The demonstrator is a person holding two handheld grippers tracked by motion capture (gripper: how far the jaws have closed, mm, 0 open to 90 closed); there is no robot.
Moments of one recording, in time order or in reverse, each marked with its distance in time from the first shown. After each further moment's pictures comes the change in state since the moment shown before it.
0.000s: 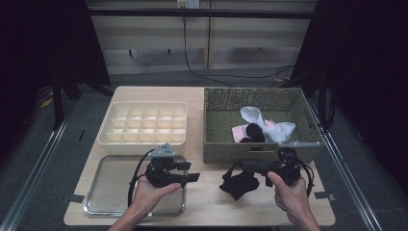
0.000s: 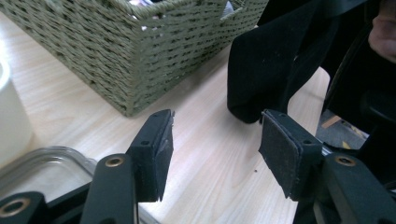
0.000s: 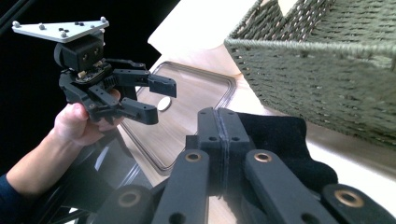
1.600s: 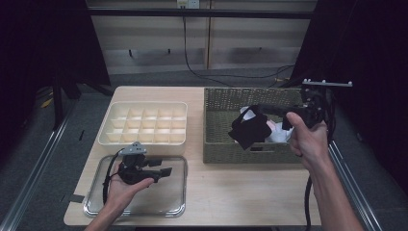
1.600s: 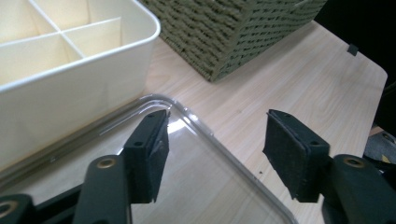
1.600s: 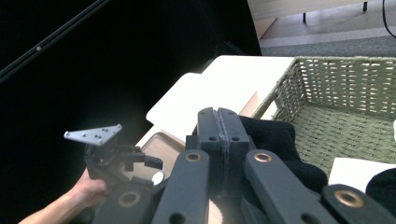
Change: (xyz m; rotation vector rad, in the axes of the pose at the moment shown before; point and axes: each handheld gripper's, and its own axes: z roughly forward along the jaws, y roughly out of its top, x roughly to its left) left arm 0.047 -0.023 -0.049 -0.012 0.130 -0.058; right arm 0.017 0.133 -0.047 -0.147 -0.050 -0.081
